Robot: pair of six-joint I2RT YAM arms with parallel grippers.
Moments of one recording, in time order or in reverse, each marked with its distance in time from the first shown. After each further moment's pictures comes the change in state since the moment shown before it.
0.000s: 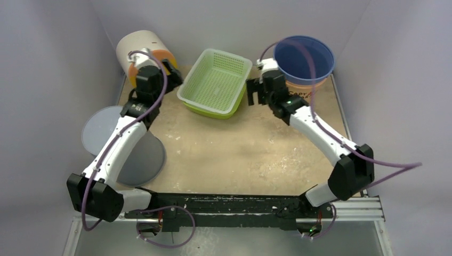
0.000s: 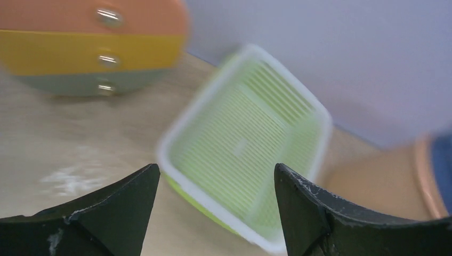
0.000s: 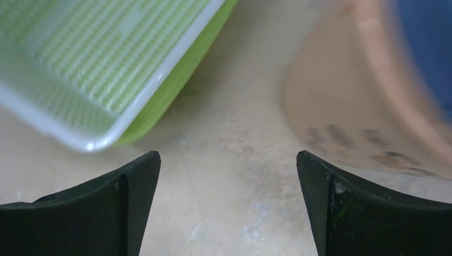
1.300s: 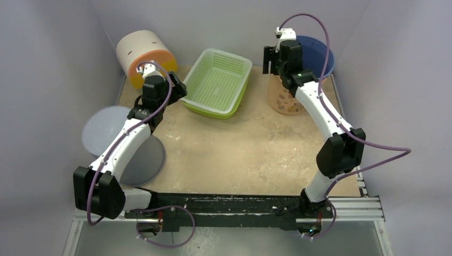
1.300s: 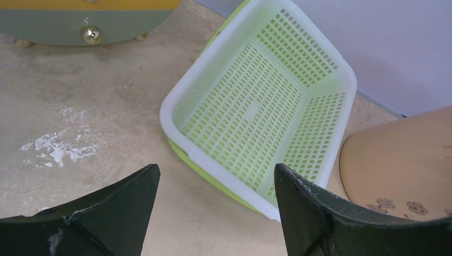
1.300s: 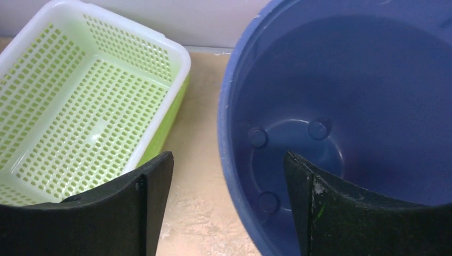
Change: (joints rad) left arm 0.129 0.029 -0.171 0.048 0.025 -0.045; right arm -0.257 0.197 0.382 0.019 -0.051 -0.015
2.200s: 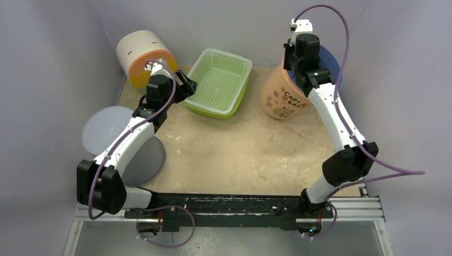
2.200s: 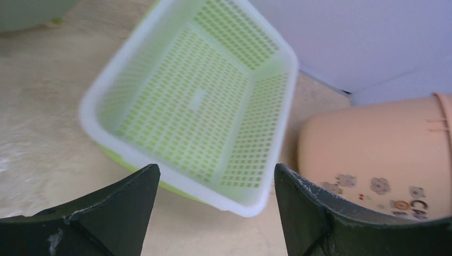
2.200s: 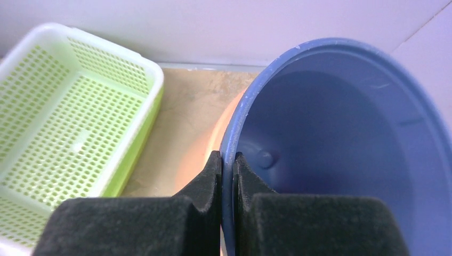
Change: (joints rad) left arm -0.012 0.032 -0.011 0.092 0.150 -0.042; right arm -0.051 -0.080 0.055 -0.087 0.022 -0.063
